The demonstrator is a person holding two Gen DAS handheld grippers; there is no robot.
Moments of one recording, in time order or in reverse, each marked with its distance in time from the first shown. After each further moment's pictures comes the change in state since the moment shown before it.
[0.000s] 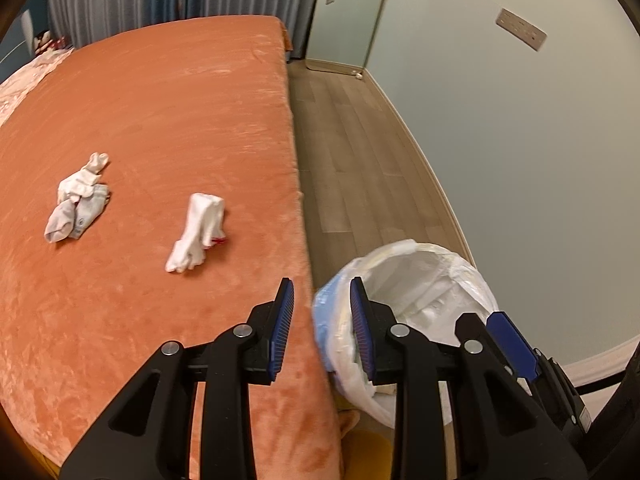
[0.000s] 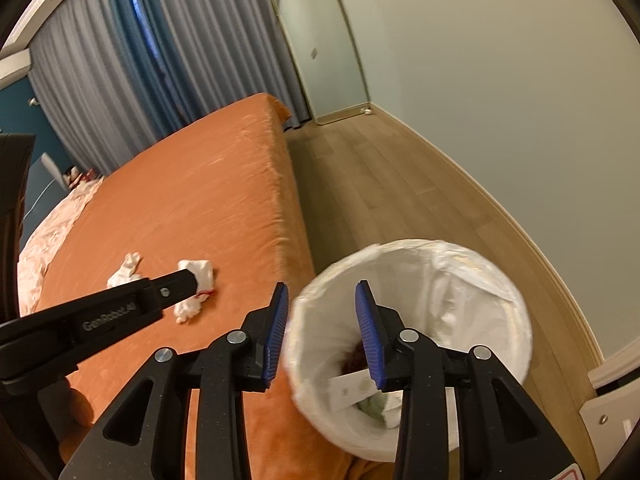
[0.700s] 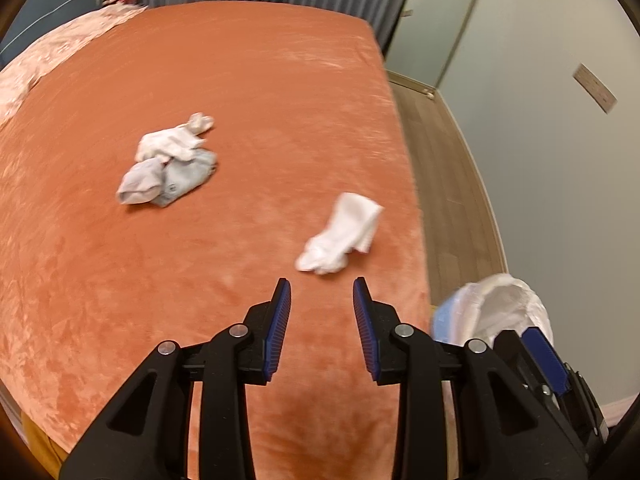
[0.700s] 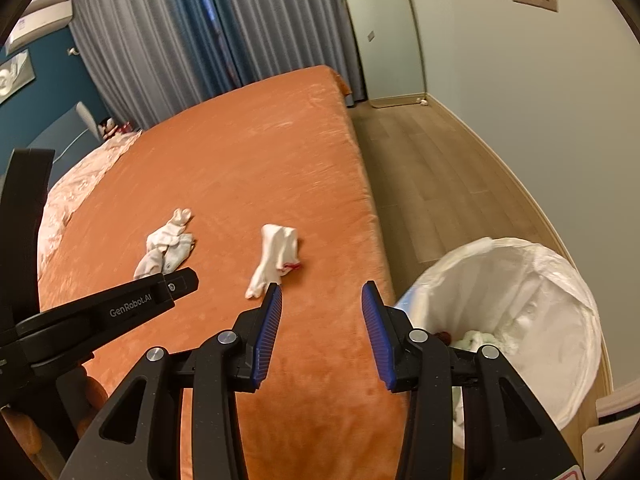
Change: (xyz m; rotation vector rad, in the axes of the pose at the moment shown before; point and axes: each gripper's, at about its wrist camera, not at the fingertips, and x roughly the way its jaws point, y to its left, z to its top) left arm -0.009 0.146 -0.007 -0.211 -0.013 0.129; right arm 0.034 0.107 -0.015 -0.147 0.080 0.090
